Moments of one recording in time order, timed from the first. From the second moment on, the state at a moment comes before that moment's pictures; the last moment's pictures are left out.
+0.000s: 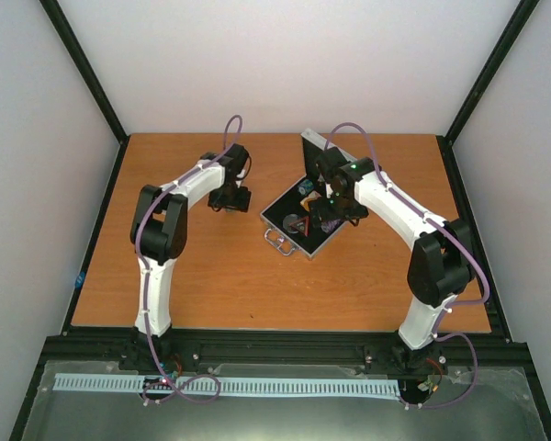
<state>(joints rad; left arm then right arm) -0.36 2.18 1.73 -0.92 -0.10 -0.23 0.49 1.77 1.52 -1.10 0.05 0.25</state>
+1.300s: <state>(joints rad) -0.35 2.25 1.79 -0.91 -0.09 -0.22 0.49 1.76 1.47 -1.10 0.04 0.26</state>
